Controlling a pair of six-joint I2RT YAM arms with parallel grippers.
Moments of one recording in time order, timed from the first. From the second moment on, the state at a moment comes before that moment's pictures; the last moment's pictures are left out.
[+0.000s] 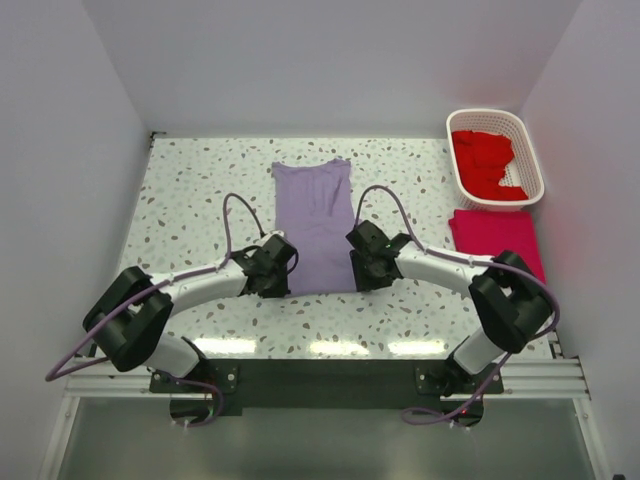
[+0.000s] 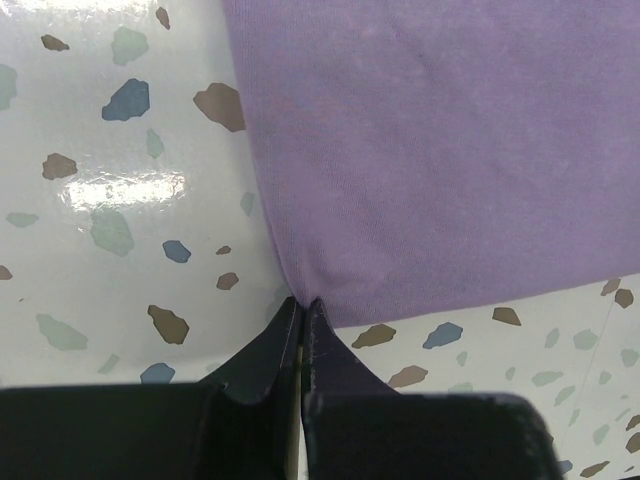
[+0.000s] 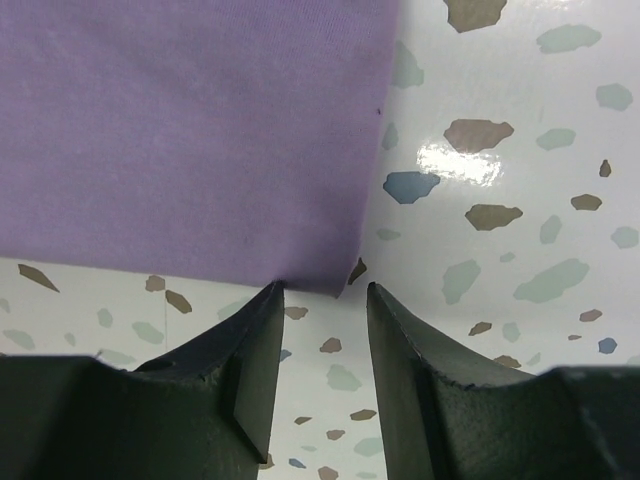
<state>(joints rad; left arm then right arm) -0.73 1.46 0.71 -0.41 -0.16 -0.75 0.73 1.58 0.91 -0.55 0.14 0.54</state>
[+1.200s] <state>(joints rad) -1.28 1.17 0.62 -0.75 -0.04 -1.04 1.28 1.36 0.84 -0.90 0.04 0.70</state>
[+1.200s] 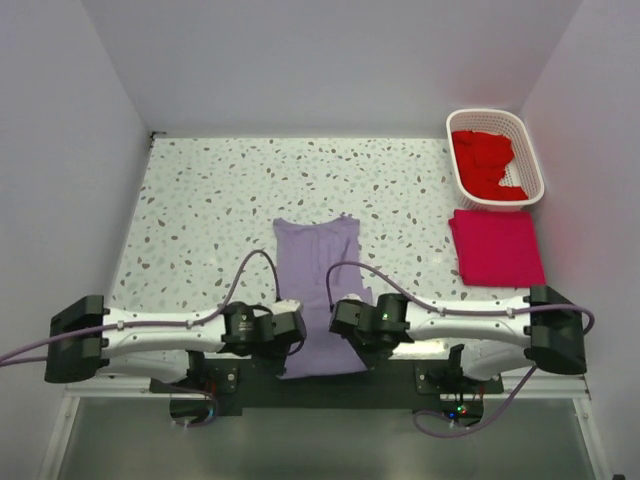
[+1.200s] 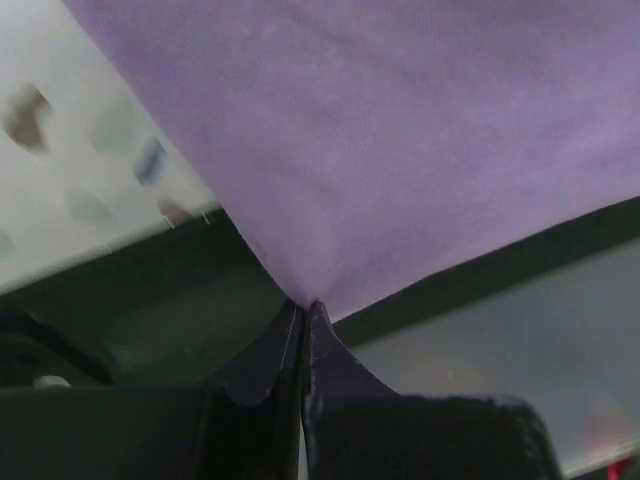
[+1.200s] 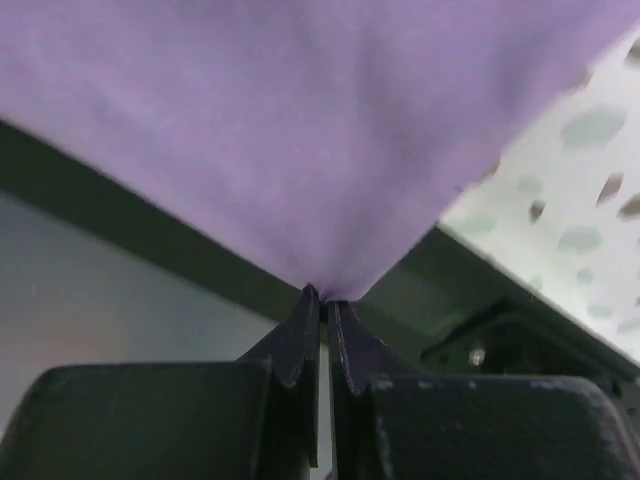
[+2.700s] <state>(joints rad) -0.40 1.81 1.34 -0.64 -0.02 -0.52 0.50 1.91 1.64 -0.93 -0.05 0.27</state>
